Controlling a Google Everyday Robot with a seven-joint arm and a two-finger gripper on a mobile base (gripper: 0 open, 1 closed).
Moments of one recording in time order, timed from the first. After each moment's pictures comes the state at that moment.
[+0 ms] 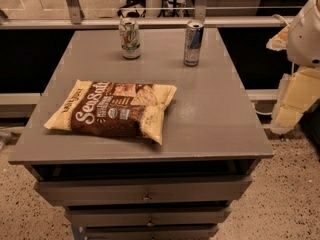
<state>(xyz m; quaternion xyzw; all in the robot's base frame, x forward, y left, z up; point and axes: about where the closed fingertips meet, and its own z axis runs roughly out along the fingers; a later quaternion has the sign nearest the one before) 0.438 -0.217 0.976 -0.60 0.78 -0.03 0.16</state>
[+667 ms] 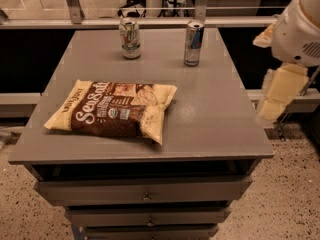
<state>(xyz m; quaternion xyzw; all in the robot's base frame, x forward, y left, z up) 0.458 -0.200 0.972 -0.61 0.77 -0.02 0.18</state>
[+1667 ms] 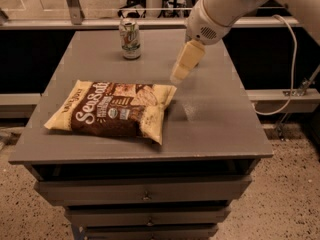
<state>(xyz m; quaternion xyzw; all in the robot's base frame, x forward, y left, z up) 0.624 -0.071 0.939 -0.60 0.74 0.04 0.30</state>
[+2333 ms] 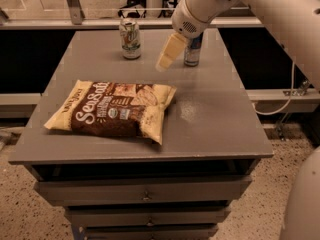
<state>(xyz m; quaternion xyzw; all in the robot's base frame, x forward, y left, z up) 0.692 -0.040 0.930 -0.59 0.73 0.06 0.33</state>
